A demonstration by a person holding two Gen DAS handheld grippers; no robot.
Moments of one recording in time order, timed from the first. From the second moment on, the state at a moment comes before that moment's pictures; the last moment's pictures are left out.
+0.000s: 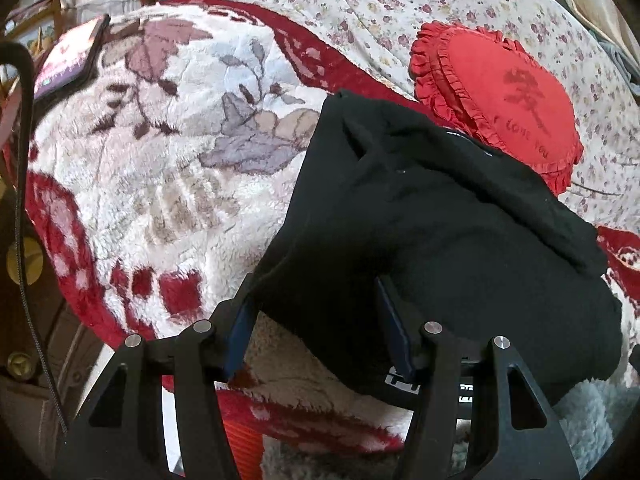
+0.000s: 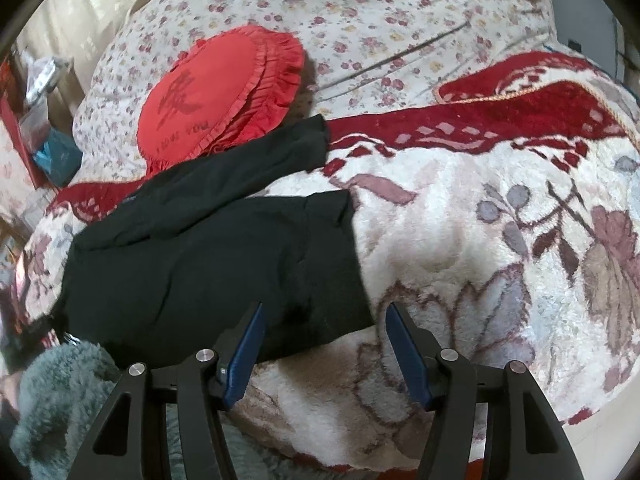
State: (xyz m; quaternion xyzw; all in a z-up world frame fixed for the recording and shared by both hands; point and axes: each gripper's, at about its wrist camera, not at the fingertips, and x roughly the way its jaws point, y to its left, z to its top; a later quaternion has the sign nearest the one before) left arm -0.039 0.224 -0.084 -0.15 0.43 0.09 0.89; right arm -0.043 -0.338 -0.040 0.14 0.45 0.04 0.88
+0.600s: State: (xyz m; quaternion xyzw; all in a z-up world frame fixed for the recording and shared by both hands) left arm -0.042 0.238 -0.074 -0.22 0.40 0.08 0.89; right arm -0.025 -0.402 -0.098 0.43 0.46 0.14 0.76
